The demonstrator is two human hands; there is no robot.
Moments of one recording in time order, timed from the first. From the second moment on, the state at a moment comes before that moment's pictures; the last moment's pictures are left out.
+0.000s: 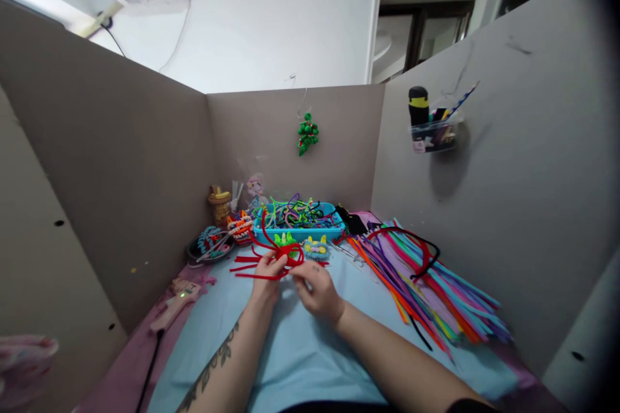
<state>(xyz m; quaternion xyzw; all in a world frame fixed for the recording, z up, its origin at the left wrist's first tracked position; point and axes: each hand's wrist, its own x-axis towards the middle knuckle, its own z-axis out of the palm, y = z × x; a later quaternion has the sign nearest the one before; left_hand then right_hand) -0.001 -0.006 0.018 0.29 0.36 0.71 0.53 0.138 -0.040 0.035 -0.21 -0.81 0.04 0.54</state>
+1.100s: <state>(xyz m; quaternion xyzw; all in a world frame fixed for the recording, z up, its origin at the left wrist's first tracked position) 0.014 -0.016 0.022 0.35 0.37 0.72 0.47 0.131 -0.006 0.023 -0.37 -0.72 0.07 0.58</state>
